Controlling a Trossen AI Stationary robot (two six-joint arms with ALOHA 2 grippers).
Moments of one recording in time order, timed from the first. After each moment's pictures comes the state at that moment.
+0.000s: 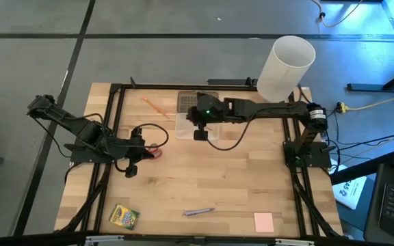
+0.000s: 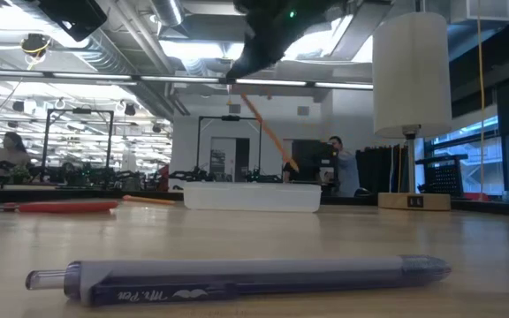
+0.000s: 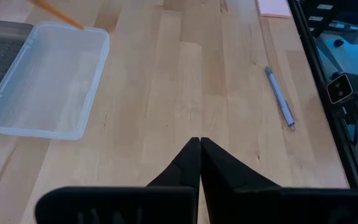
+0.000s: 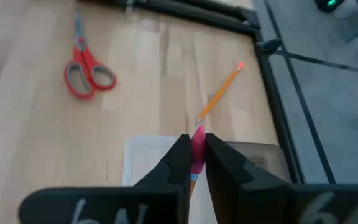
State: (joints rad) left arm -0.46 0.87 0.81 -0.67 -0.33 -0.43; right arm -0.11 1.82 1.55 -0.40 0.15 -0.29
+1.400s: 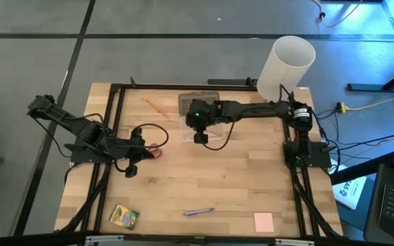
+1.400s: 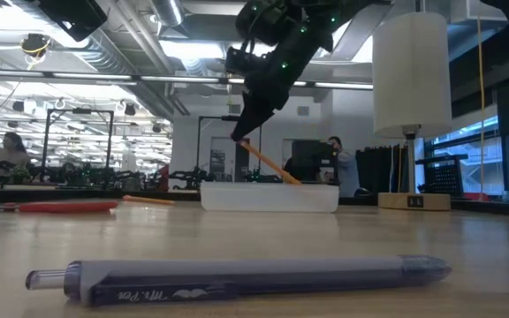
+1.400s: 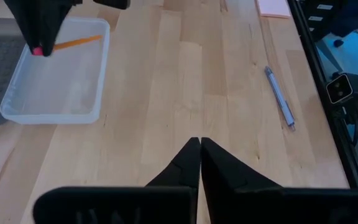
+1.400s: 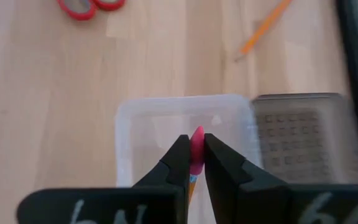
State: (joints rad) left arm -0.46 0.87 0.81 -0.67 -0.33 -0.43; right arm -0.17 1.97 1.55 -0.50 0.03 -0.27
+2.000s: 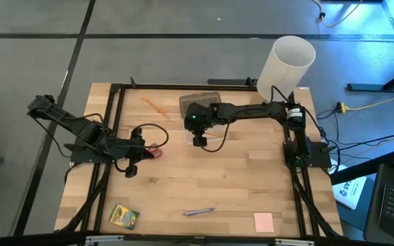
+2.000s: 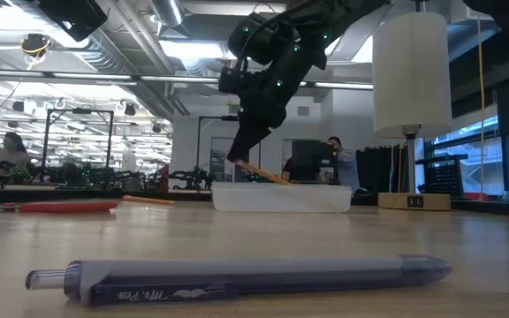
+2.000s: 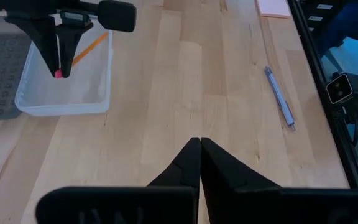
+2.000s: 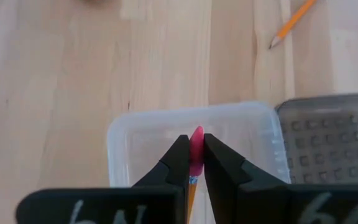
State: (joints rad) left arm -0.46 0.87 0.81 -0.67 -0.33 -0.43; right arm -0.18 2.04 1.55 -0.48 -0.02 -0.27
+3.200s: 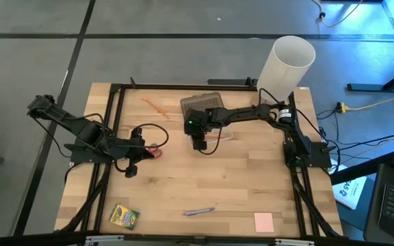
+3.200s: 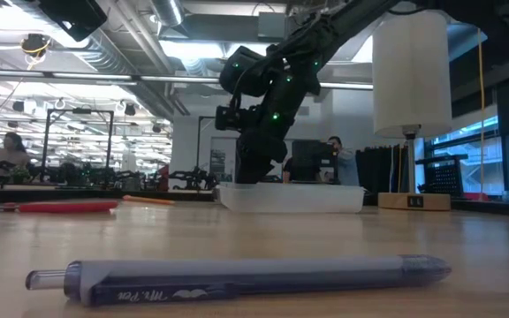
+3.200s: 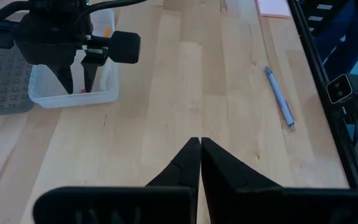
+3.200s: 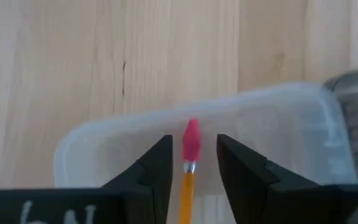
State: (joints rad) left arm -0.46 0.87 0.81 -0.67 -0.33 -0.43; right arm -0.18 2.15 1.56 -0.51 -0.03 -0.24
